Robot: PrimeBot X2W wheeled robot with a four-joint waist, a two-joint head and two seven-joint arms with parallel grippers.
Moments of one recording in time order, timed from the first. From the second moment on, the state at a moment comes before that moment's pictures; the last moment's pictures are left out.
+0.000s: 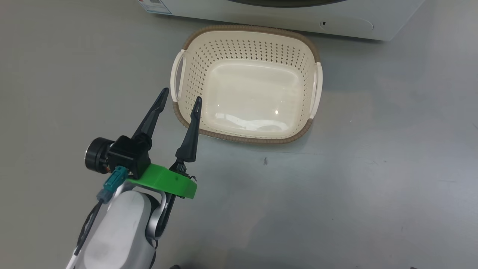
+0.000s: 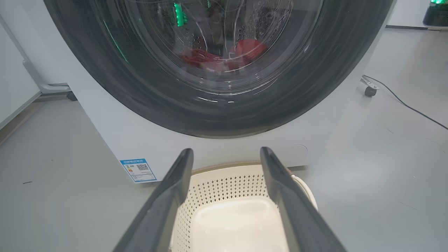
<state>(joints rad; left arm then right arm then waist) -0.39 0.03 -0.38 0.19 -0.35 -0.02 -0.25 -1.20 -0.22 -0.01 0.57 1.42 -0.01 0.48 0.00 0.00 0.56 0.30</state>
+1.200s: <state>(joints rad) -0.40 0.03 -0.38 0.20 -0.35 0.00 -0.25 -1.22 -0.27 0.01 0.65 1.55 0.00 0.81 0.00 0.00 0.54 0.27</state>
